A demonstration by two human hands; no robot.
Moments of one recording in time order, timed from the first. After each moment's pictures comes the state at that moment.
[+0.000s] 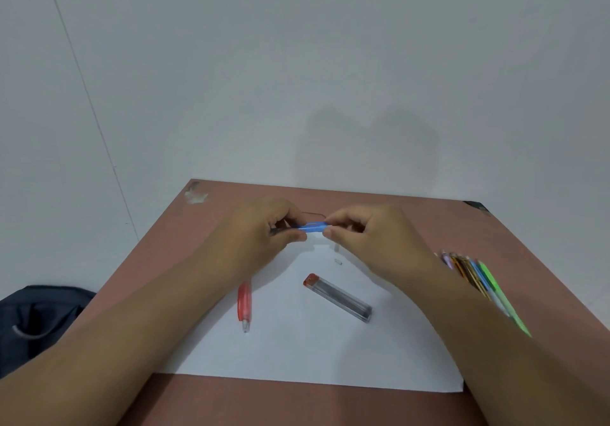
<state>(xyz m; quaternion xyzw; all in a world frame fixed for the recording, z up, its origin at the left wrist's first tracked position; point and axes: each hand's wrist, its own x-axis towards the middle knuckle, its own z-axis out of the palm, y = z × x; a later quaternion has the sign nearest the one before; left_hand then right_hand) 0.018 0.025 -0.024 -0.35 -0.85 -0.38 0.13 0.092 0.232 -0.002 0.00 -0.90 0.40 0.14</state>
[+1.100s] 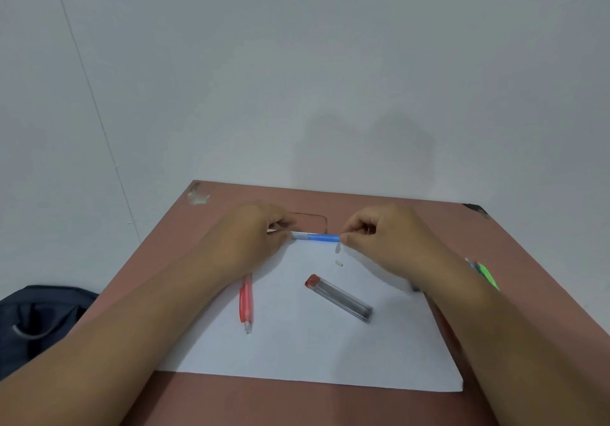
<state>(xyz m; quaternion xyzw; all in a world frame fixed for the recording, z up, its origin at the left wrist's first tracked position) 0.003 0.019 -0.029 -0.29 -0.90 -0.30 0.08 0.096 0.245 0.011 -0.03 -0.95 0.31 0.10</state>
